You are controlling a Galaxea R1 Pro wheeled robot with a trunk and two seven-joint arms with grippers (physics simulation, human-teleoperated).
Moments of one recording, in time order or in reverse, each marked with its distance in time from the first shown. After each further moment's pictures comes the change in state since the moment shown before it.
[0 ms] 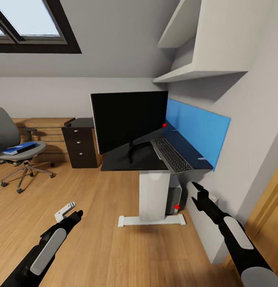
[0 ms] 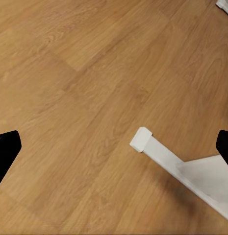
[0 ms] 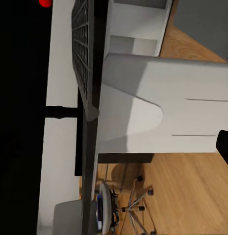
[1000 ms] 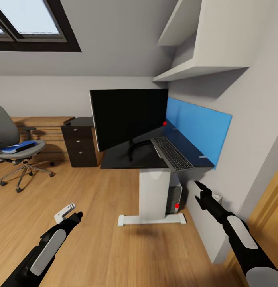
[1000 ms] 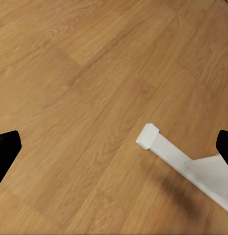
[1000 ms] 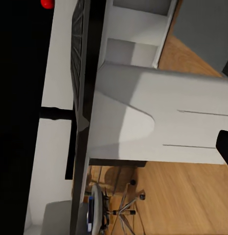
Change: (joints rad) left arm 0.000 0.002 -0.001 0.020 0.000 0.001 -0.001; right arm 0.000 -0.033 0.005 -0.011 0.027 0.003 0.021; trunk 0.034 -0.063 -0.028
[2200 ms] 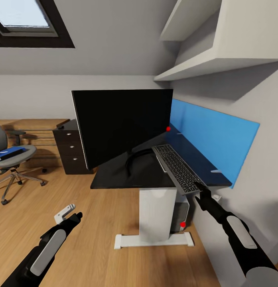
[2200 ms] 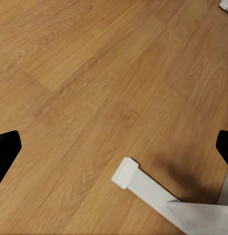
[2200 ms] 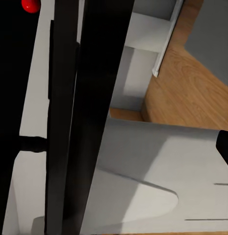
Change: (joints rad) left arm 0.000 0.001 -0.001 0.006 0.001 0.000 0.000; right arm 0.000 0.000 0.003 0.003 0.037 0.000 -0.002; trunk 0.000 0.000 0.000
